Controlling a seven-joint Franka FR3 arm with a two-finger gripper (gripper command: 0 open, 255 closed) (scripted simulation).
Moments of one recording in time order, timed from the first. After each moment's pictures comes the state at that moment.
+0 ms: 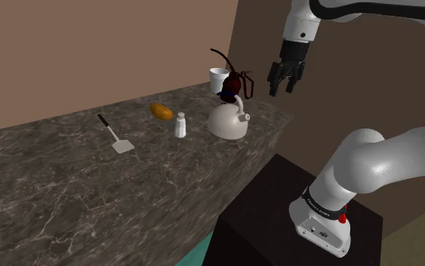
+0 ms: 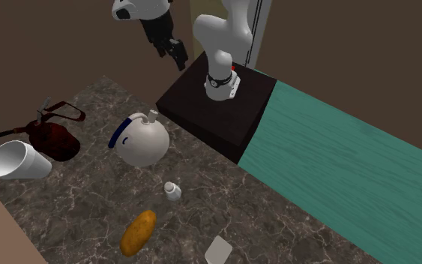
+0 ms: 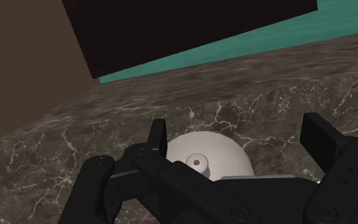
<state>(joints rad) -0.01 -0.75 -0.07 -2.40 0.00 1.53 0.17</state>
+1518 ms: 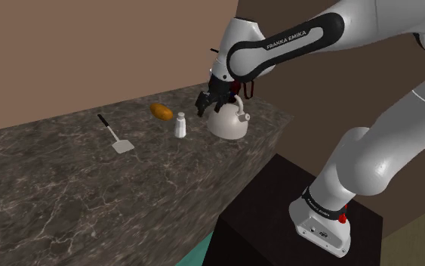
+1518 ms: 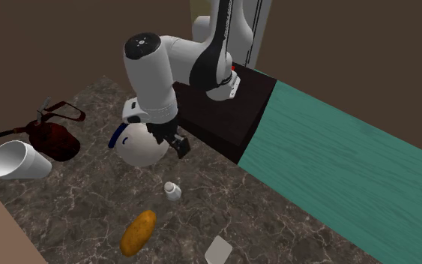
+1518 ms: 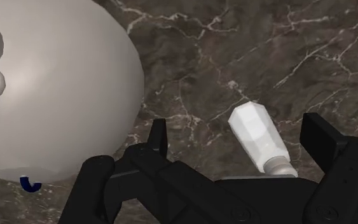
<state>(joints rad) 0.12 -0.22 0.05 -2.42 0.10 2.37 0.19</state>
